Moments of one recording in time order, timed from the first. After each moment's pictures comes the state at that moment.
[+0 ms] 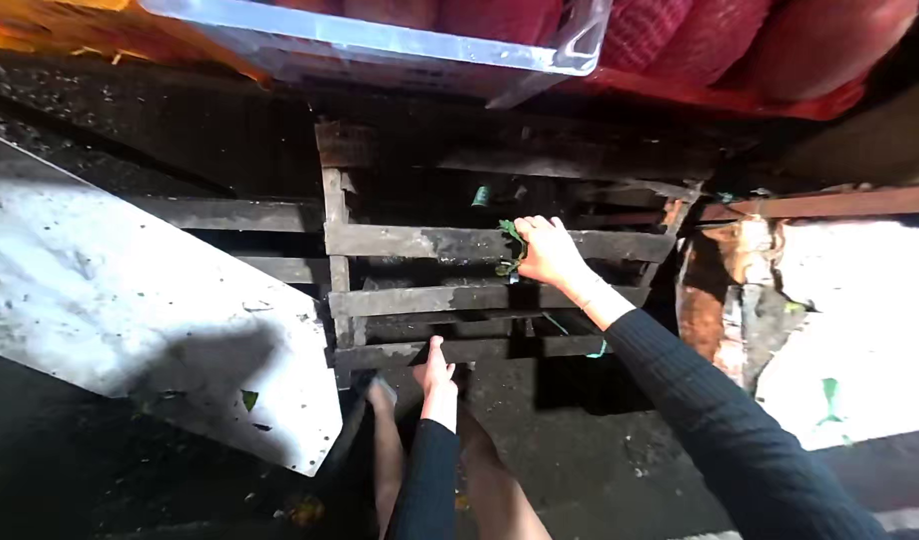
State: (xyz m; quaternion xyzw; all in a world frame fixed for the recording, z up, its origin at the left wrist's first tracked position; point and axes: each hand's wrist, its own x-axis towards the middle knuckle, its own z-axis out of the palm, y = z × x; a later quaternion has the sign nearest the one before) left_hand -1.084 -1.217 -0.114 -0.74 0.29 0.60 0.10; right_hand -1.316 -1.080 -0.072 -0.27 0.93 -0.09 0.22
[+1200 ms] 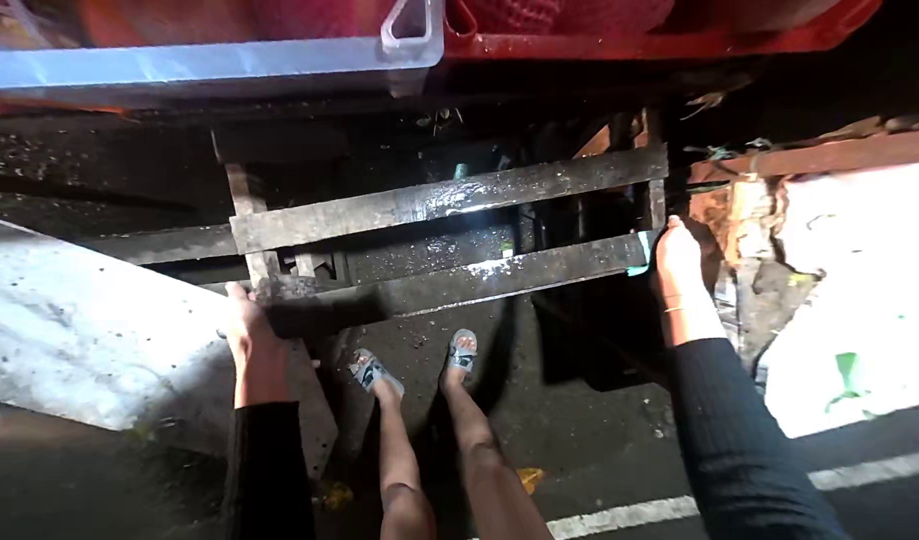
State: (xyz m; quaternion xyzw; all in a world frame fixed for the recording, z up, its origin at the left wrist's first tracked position) left_hand -1.182 -1.401 -0.050 -0.61 0.61 0.51 -0.04; right_hand -1.298 -0.880 -0.056 0.37 0.89 -0.19 0.17
